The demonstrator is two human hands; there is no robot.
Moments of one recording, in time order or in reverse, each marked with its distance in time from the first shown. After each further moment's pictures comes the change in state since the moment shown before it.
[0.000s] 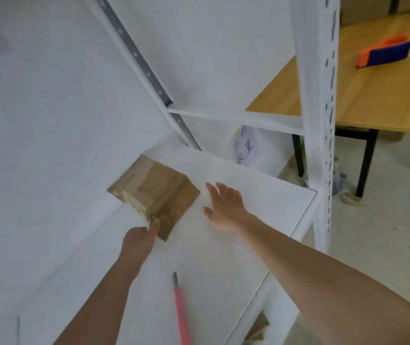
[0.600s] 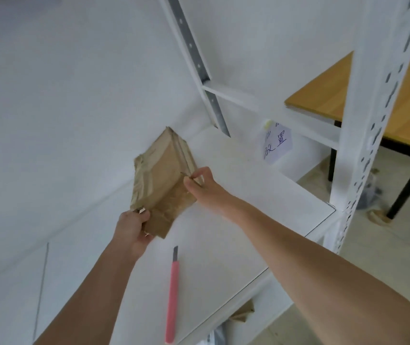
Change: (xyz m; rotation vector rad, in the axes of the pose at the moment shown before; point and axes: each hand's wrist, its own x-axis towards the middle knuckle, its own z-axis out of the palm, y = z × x) left_hand -0.038 -0.008 -0.013 -0.921 0.068 -0.293; right_hand -0.011 -0.045 -0.031 0.754 -0.365 -0.133
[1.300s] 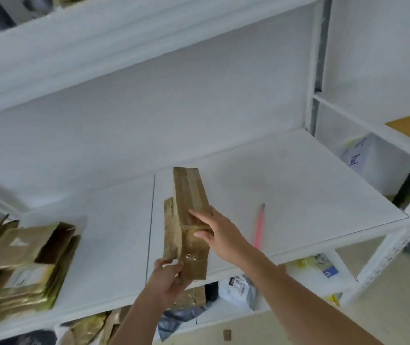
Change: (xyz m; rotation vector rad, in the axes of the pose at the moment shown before) left_hand -0.184 -0.115 -0.243 -0.264 0.177 -0.276; right_hand -0.146 -0.018 0.244 -0.532 -0.243 -0.395
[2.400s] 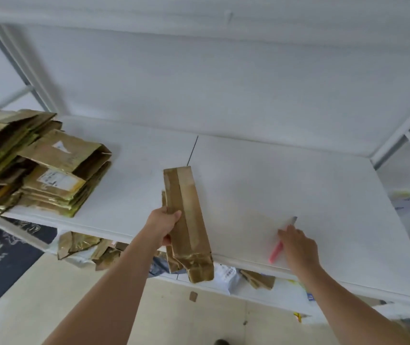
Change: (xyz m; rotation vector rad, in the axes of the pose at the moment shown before) left_hand 0.004 0.058 -0.050 0.195 0.154 0.002; right_hand -0.005 0.093 -0.052 -1.179 -0.299 0.214
